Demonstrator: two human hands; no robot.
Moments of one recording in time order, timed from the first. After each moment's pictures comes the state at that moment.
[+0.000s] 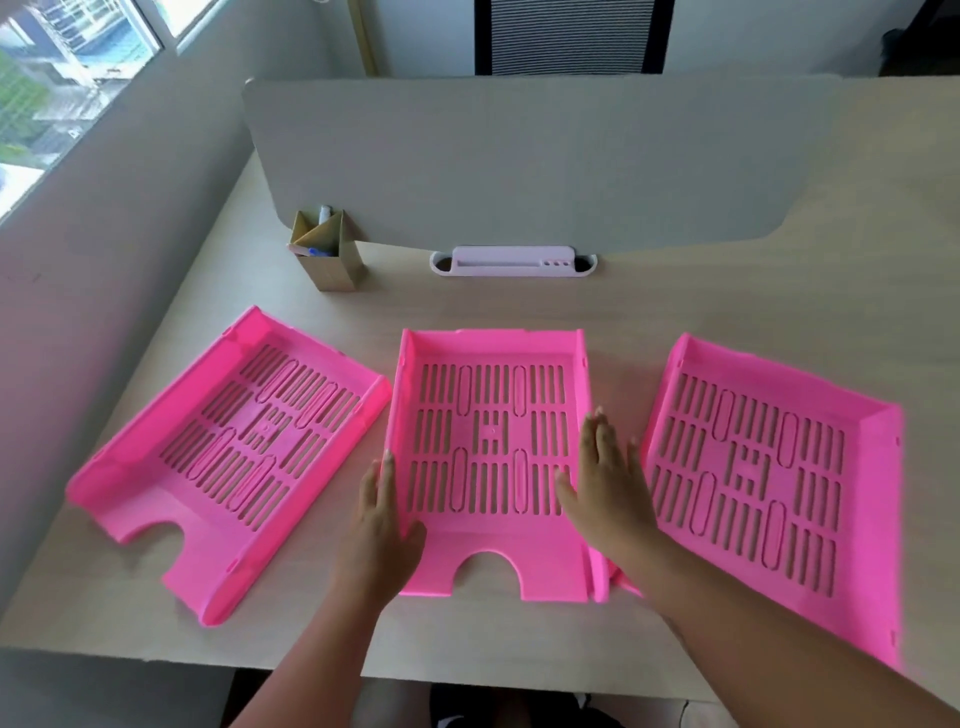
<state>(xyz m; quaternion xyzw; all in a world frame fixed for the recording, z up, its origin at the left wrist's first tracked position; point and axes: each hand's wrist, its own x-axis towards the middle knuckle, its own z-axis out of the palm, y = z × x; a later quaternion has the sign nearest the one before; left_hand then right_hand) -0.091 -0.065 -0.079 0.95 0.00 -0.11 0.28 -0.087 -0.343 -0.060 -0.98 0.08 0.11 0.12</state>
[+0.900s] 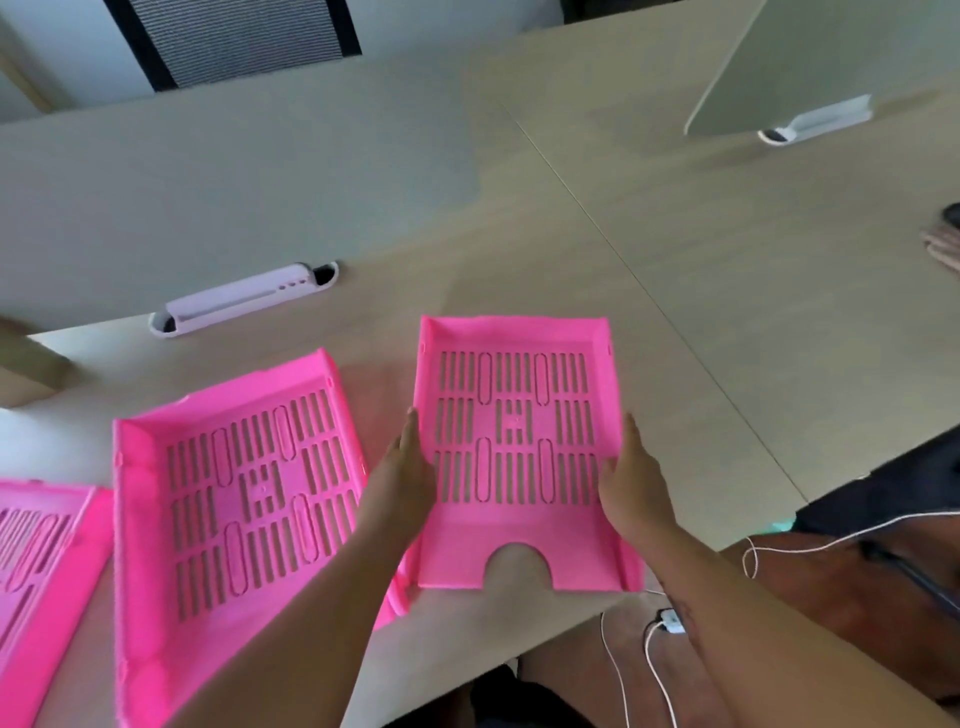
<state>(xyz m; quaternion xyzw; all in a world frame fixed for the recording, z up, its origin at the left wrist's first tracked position) -0.075 -0.349 -0.049 0.92 -0.18 -0.22 0.28 -0.221 -0.556 -0.038 -0.81 0.47 0.02 0.34</state>
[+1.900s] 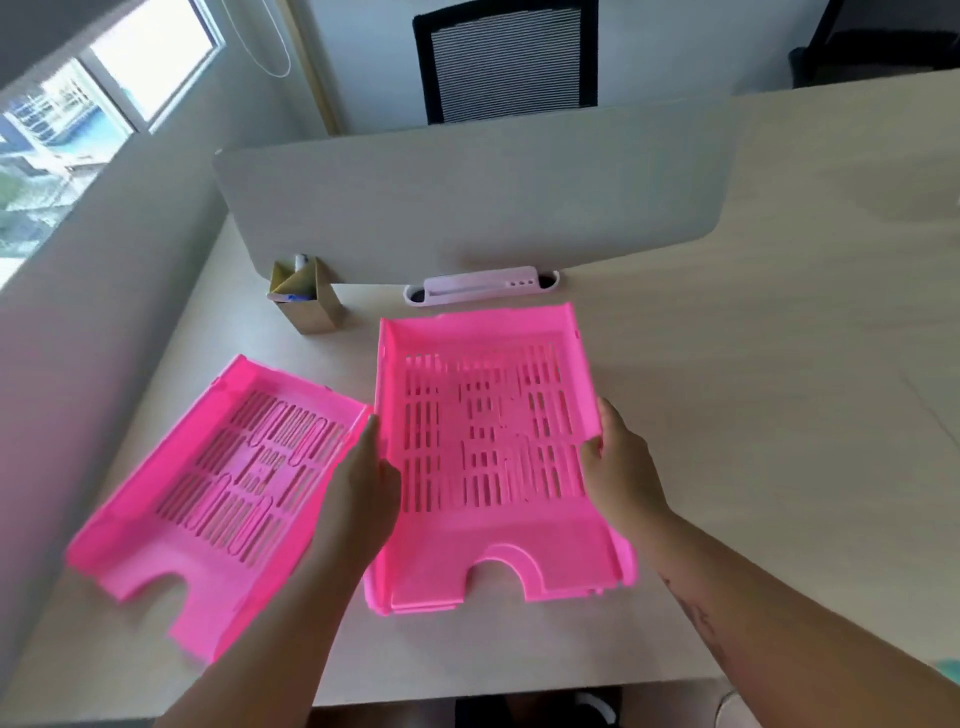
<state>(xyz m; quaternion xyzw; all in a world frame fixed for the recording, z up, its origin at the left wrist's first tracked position) -0.046 -0.087 0.013 0.93 -0.02 -0.05 0.36 -0.098 -0.352 0.004 -0.88 0.24 0.01 0.41</state>
